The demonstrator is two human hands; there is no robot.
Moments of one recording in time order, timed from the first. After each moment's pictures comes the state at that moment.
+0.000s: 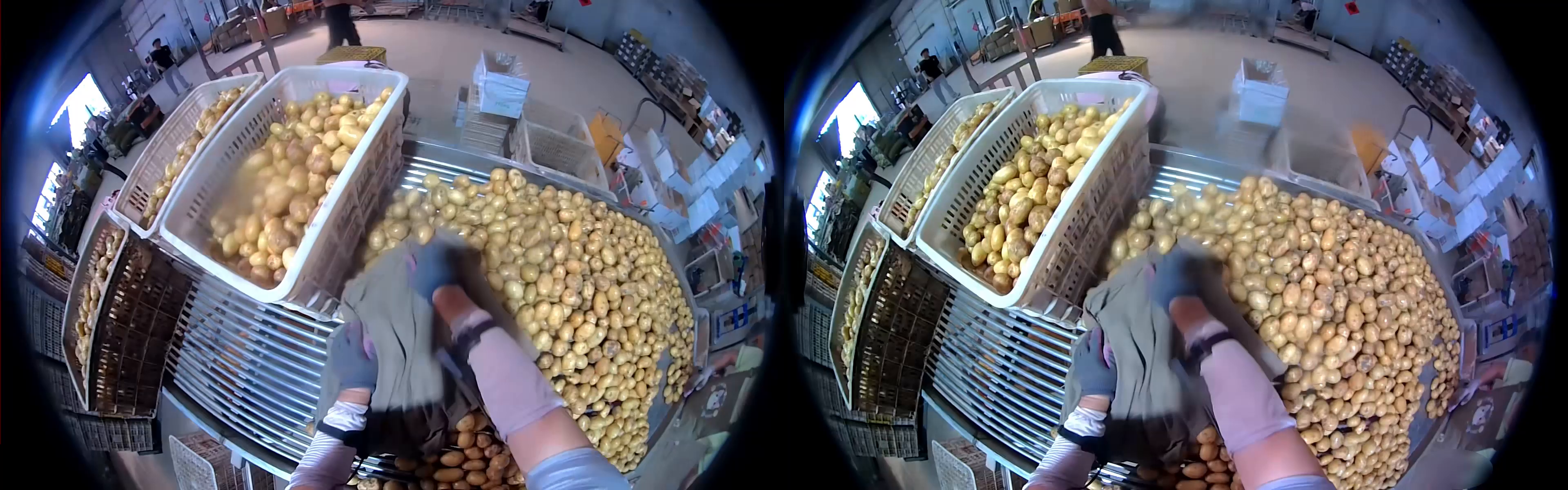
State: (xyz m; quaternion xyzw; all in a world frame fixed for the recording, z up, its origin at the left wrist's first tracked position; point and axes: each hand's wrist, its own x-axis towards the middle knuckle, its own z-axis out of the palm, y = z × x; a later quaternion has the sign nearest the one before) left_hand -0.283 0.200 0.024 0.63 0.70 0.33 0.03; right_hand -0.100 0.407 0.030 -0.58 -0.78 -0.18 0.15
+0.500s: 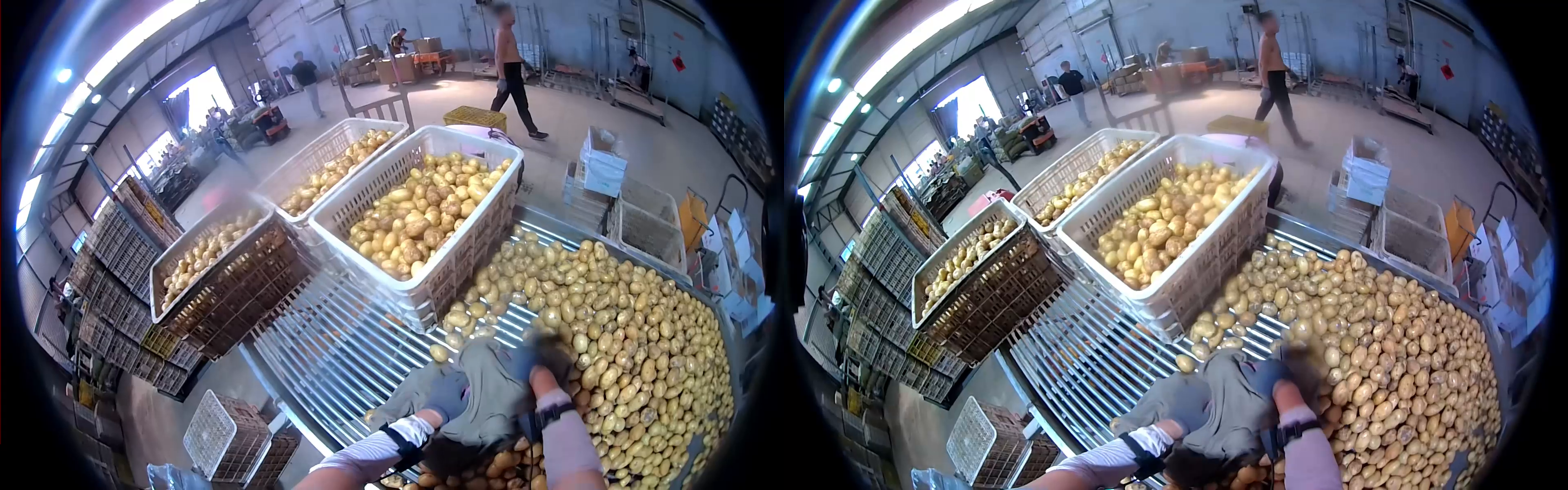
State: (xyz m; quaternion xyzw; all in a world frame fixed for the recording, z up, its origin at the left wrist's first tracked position) left_hand -0.247 0.137 0.034 0.70 0.68 0.13 0.18; right_hand -0.035 0.312 0.018 -0.47 -0.85 0.22 -0.12
